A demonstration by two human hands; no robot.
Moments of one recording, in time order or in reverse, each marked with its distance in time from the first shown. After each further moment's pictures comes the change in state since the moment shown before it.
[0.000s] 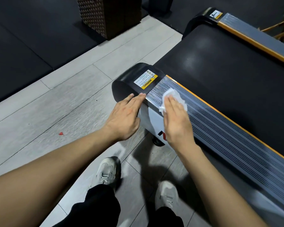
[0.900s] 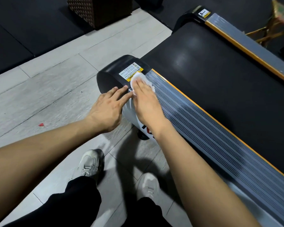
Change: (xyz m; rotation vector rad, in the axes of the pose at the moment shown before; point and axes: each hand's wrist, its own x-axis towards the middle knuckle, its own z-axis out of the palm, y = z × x) left_hand 0.002 0.008 0.006 0.181 -0.032 -0.009; right_hand 0.050 -0.023 0.000 -0.010 -0.168 -0.068
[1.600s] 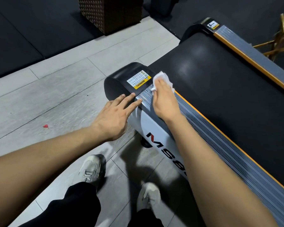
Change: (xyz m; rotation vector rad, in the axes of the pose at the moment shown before) left_hand -0.002 -0.003 0.001 0.019 -0.035 0.000; right_hand 0.041 0.036 -0.014 0.007 0.183 -0.012
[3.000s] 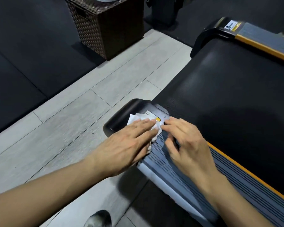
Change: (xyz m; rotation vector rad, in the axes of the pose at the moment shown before) left_hand 0.110 -0.043 -0.031 -0.019 0.060 0.390; right_hand 0.020 0.032 0.006 0.137 0.164 -0.151
